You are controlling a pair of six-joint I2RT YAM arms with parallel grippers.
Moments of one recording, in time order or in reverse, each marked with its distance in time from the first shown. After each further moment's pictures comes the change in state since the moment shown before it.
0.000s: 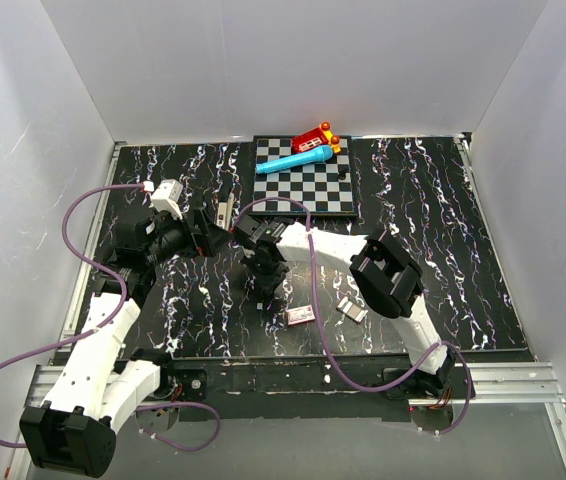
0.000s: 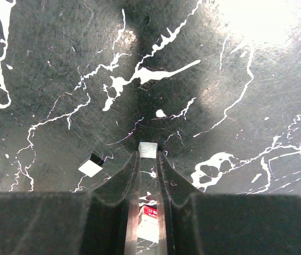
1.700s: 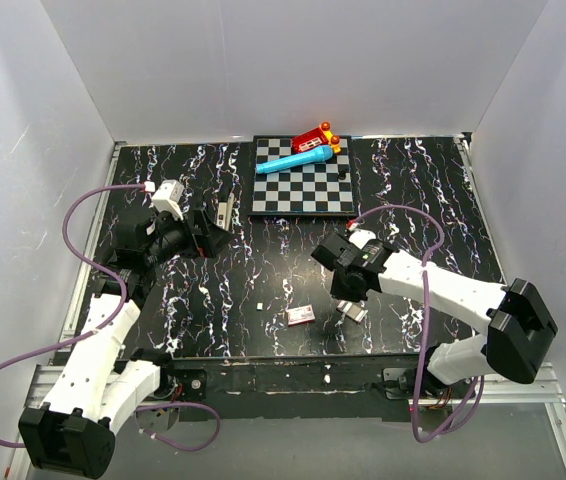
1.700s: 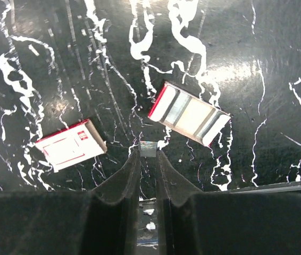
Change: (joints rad) left arm -0.011 -0.007 0.000 0.000 0.005 -0.008; right arm -0.069 -0.775 -0.661 -0.103 0.360 0.738
